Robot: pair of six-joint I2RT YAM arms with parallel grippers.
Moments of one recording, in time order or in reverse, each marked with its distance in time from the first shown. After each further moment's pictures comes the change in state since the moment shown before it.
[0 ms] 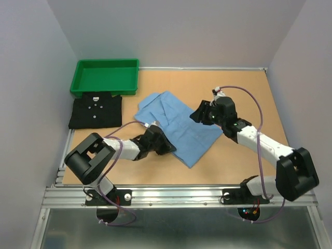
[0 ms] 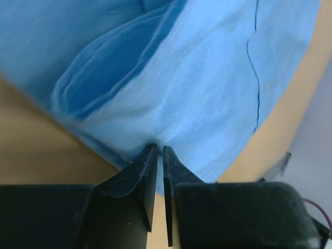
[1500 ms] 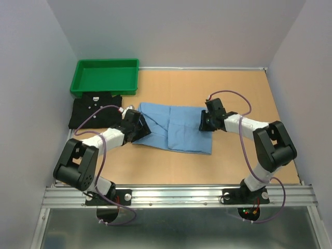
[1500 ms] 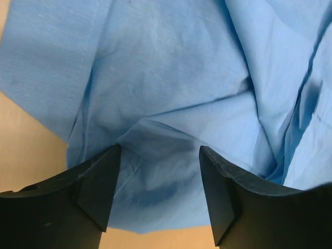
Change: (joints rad) left arm 0.258 -0.089 0.133 -0.367 -0.208 0.326; right arm -0.048 0.266 0.067 -0.301 0.226 -0.164
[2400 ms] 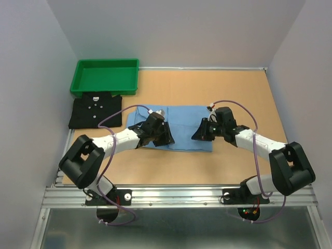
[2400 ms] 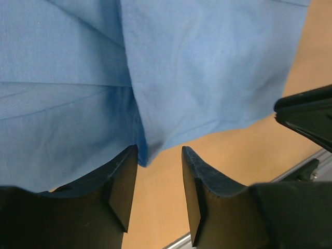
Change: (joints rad) left arm -0.310 0.016 0.101 -0.037 0.191 -0.056; right arm -0.005 -0.273 -0.229 0.157 -0.506 0.153
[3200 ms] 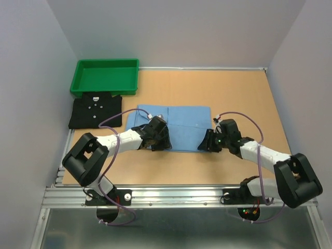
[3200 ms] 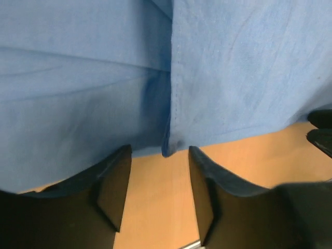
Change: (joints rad) left arm -0.026 0.065 -0.003 -0.079 -0.069 -0.019; right arm -0.008 -0.103 -0.217 0.029 0.087 -0.039
